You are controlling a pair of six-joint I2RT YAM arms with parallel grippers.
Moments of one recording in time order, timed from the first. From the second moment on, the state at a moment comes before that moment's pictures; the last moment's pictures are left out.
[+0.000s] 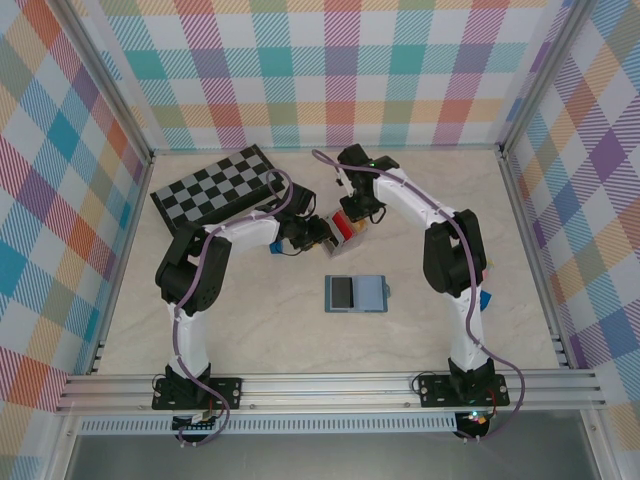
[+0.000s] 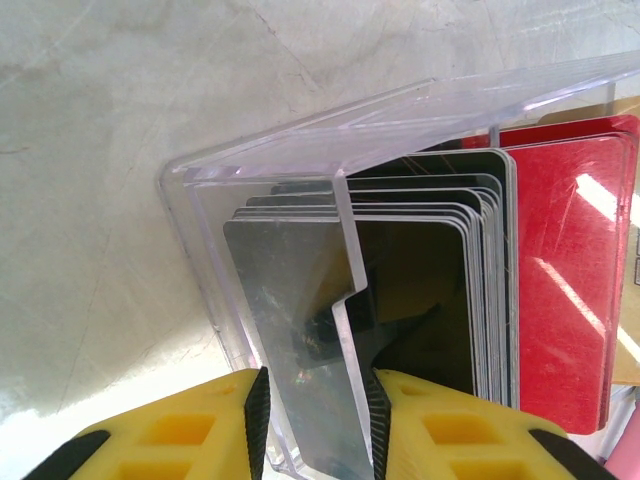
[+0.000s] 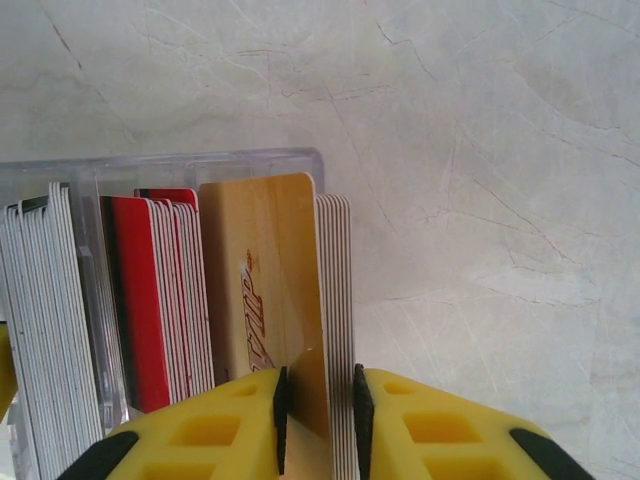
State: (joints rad) left arm -0.52 2.01 1.34 -0.32 0.28 -0.89; right arm 0.51 2.17 1.92 -1.01 0.11 0.00
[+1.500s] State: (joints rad) left arm -0.55 1.70 0.97 0.16 0.53 -1.15; right arm 0.33 1.42 1.01 -0.40 -0.60 0.68
